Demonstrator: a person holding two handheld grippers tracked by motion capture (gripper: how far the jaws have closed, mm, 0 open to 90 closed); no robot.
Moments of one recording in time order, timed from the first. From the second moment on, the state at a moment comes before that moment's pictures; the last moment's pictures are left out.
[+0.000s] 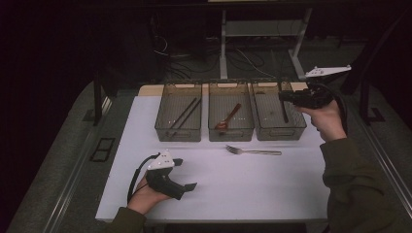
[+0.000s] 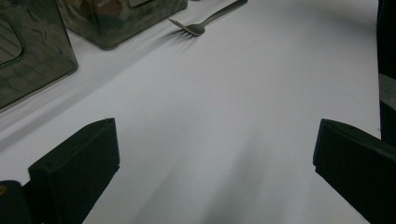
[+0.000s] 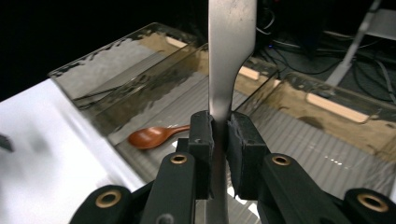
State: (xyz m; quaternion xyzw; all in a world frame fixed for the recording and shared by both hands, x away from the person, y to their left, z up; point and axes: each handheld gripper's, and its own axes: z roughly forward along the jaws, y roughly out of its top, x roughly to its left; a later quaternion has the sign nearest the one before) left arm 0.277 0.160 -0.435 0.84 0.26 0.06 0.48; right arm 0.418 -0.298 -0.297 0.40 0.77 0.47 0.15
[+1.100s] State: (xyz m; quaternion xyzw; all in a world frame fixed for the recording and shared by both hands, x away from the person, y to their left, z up) left arm 0.276 0.158 -0.436 0.84 0.25 0.05 0.47; right arm 0.481 -0.318 -0.377 0.49 0.81 0.29 0.12
